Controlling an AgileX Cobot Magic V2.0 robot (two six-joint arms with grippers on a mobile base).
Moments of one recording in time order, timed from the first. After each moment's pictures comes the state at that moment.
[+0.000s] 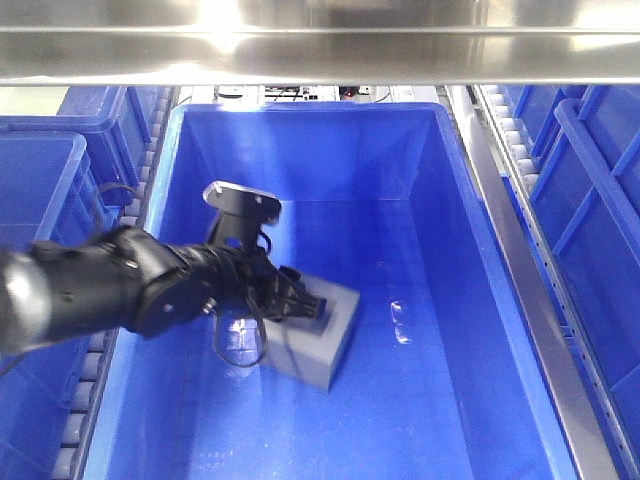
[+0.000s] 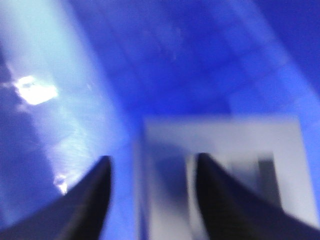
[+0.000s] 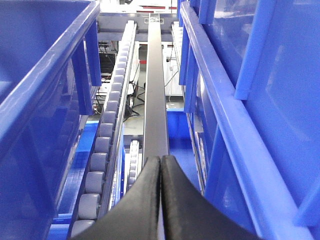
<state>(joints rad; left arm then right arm) -0.61 1.70 -1.06 0.17 0.24 -0.36 0.00 -0.02 0.03 -0.04 0.21 0.00</state>
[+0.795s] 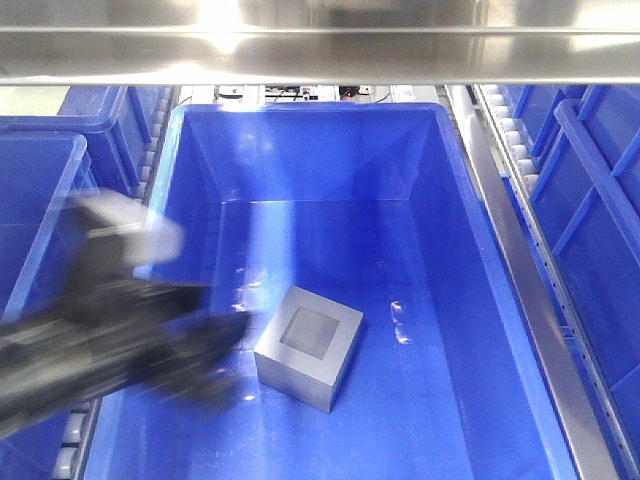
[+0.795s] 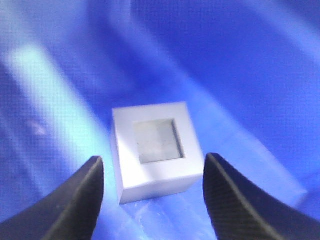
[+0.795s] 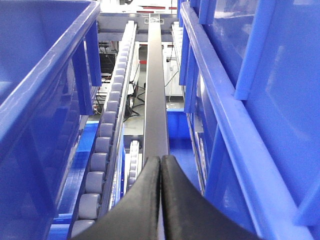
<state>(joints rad) -0.72 1.00 -0.65 0.15 0.22 -0.30 0.00 -0.02 0.03 -0.04 0.21 0.00</state>
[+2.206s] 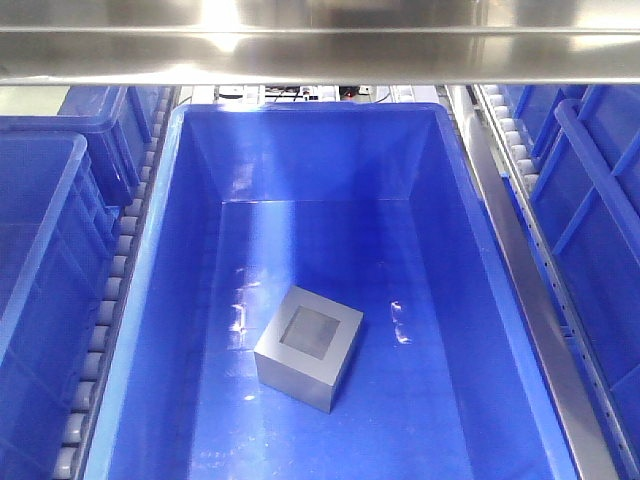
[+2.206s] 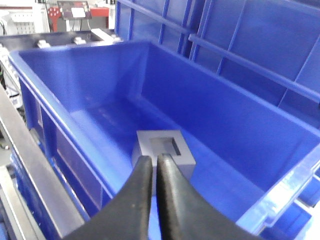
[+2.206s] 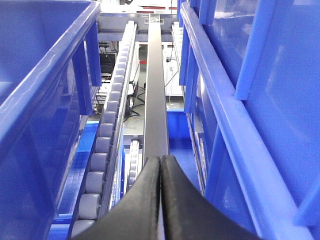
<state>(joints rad) -0.72 0.12 -0.41 0.13 0.53 -0.22 0.00 -0.02 0.03 -0.04 0.21 0.00</state>
